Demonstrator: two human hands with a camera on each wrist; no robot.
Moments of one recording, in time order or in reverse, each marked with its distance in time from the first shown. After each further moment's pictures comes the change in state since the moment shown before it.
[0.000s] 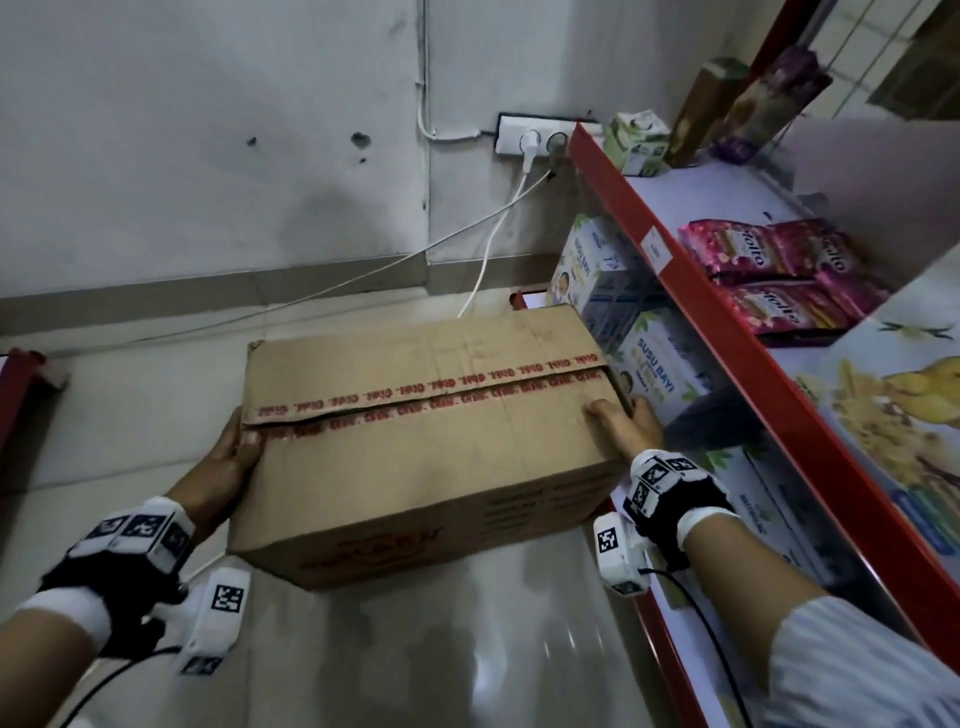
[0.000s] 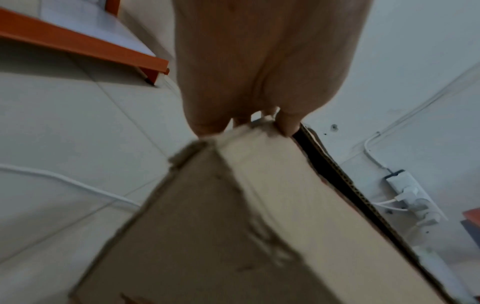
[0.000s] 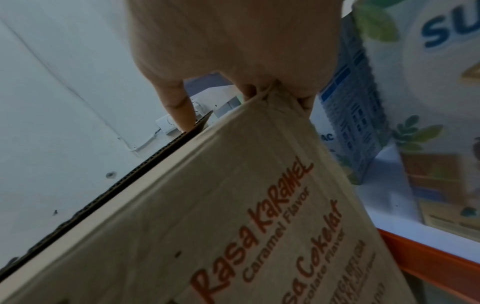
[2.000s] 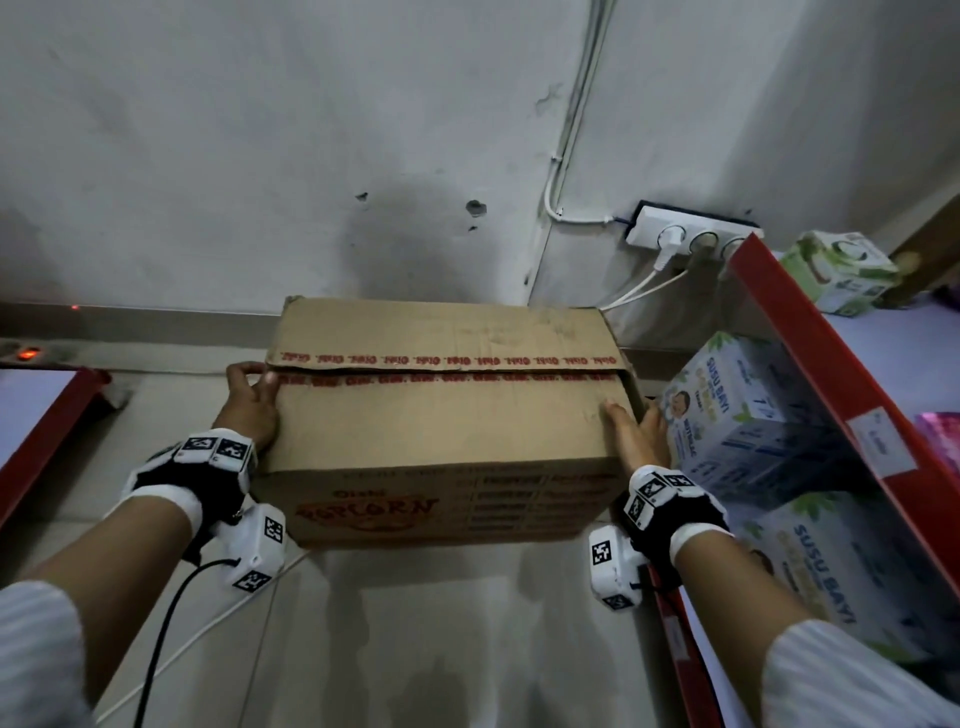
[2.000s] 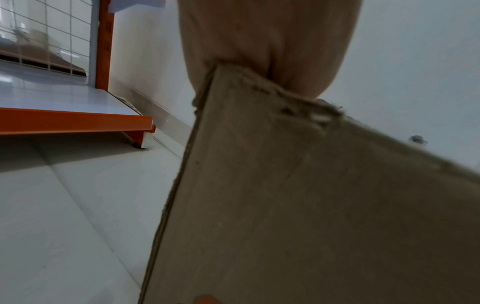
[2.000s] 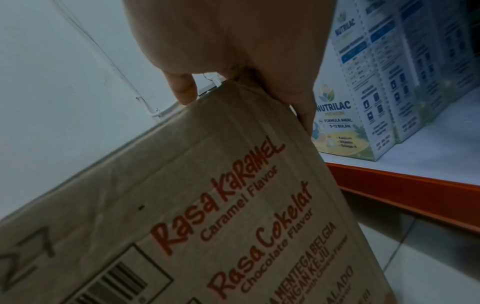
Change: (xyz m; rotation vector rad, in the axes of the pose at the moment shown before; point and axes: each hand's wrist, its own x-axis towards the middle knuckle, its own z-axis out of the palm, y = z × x) left_hand 0.207 0.034 -0.071 0.272 0.578 -0.049; right_hand 0.123 -0.143 0.143 -0.020 -0.056 -0.237
